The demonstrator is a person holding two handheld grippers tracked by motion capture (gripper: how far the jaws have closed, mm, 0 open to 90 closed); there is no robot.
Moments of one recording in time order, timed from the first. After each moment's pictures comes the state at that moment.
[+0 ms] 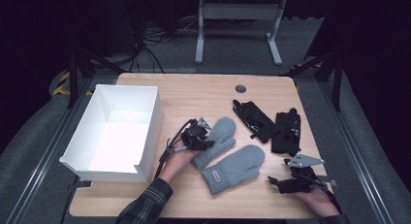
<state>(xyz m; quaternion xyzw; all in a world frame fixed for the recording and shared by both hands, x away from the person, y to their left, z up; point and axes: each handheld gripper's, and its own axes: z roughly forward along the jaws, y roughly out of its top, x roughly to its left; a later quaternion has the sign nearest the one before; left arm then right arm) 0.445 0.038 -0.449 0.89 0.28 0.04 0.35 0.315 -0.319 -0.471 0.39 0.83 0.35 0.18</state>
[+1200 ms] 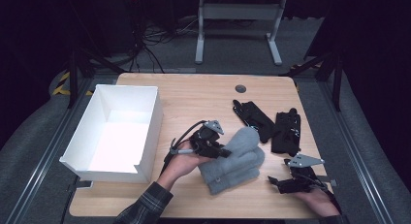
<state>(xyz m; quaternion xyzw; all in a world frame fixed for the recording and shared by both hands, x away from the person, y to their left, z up) 0.399 0.009 -0.391 0.90 0.17 -0.07 0.39 0.315 -0.319 -0.471 0.39 0.83 0.35 0.18</state>
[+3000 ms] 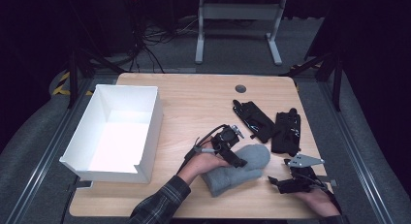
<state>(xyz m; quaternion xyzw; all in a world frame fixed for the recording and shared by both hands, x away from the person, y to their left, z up) 0.423 -0.049 -0.439 0.93 0.19 -0.07 0.32 0.315 -0.319 -0.471 0.39 0.83 0.35 0.18</state>
